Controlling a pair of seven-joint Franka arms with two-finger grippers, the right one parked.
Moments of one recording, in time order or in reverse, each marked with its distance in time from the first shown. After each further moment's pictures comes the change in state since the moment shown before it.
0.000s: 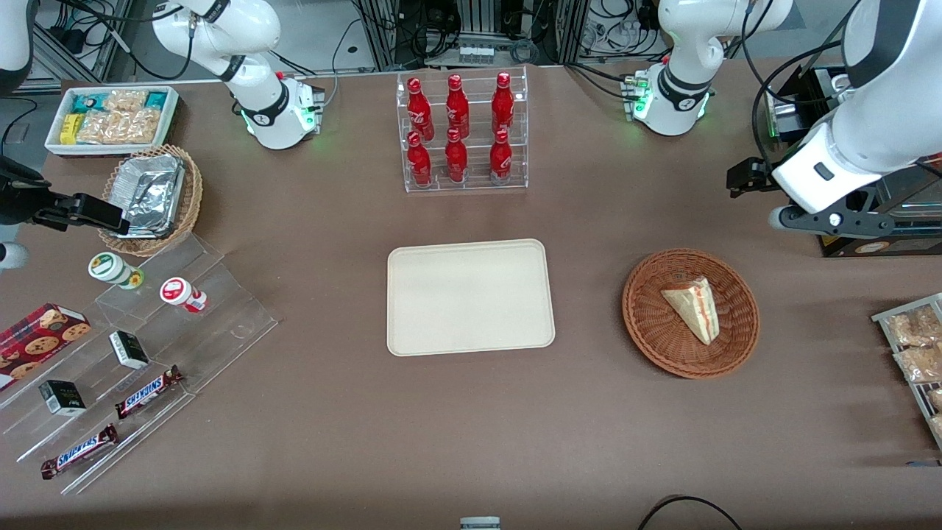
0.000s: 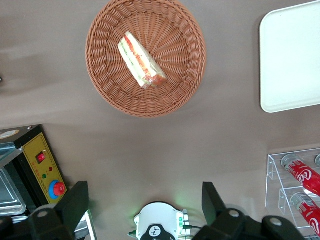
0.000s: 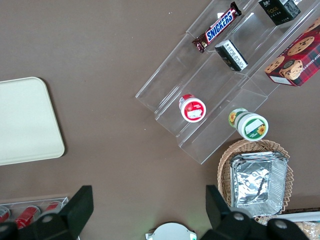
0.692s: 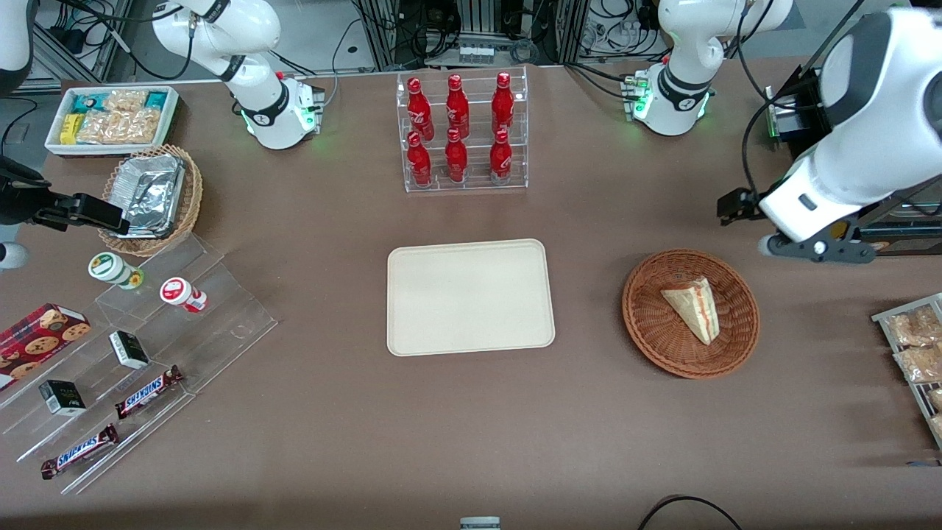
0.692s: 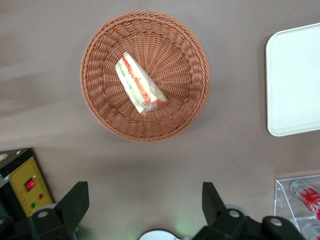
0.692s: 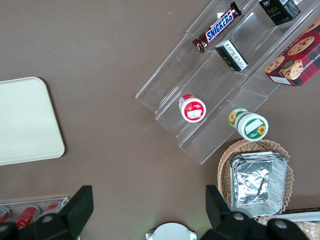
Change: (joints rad) arm 0.003 0.022 0.005 -0.164 -0.001 0.233 0.001
